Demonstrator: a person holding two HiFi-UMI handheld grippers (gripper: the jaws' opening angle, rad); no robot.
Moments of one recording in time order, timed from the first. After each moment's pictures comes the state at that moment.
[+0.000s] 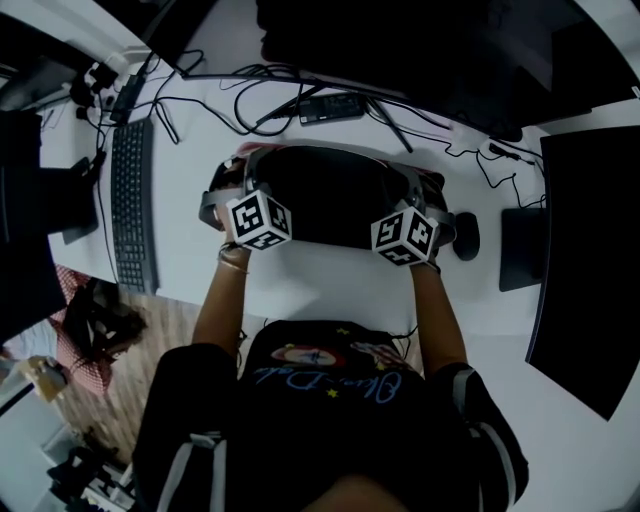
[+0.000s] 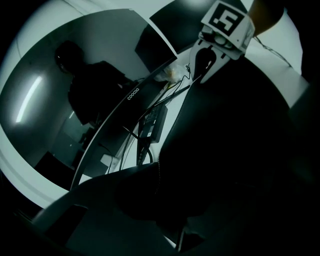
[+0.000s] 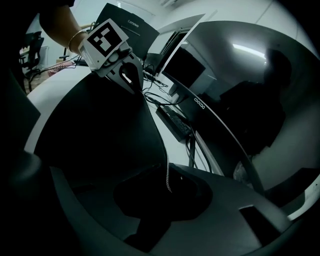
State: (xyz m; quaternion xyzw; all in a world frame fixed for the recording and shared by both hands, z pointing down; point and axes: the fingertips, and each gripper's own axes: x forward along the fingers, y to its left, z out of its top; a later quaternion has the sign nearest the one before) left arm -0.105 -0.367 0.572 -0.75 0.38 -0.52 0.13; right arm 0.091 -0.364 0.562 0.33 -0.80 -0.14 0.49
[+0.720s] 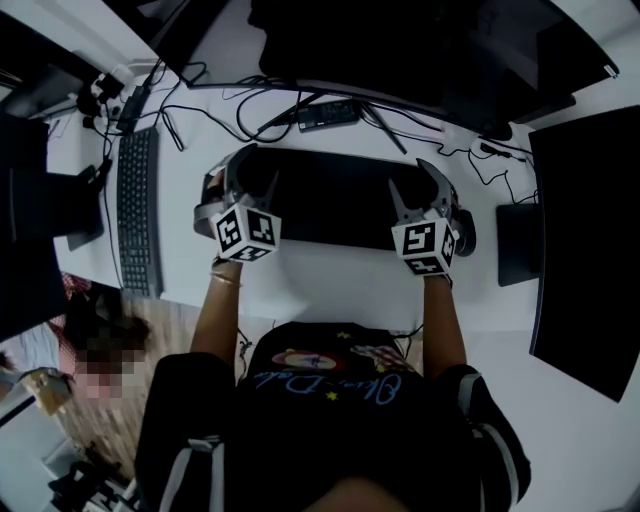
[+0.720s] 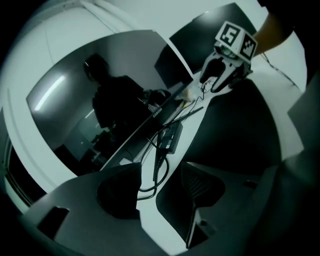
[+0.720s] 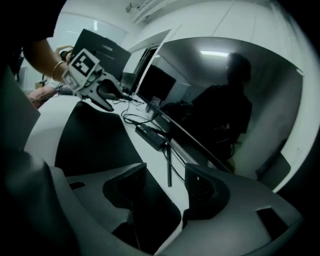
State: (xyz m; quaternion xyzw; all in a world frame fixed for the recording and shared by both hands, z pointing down) left arm -0.119 -0.357 0.518 -0.77 0.45 -0.43 0.13; right arm 0.121 -0.357 0.498 0.43 -0.82 -0.09 0.38
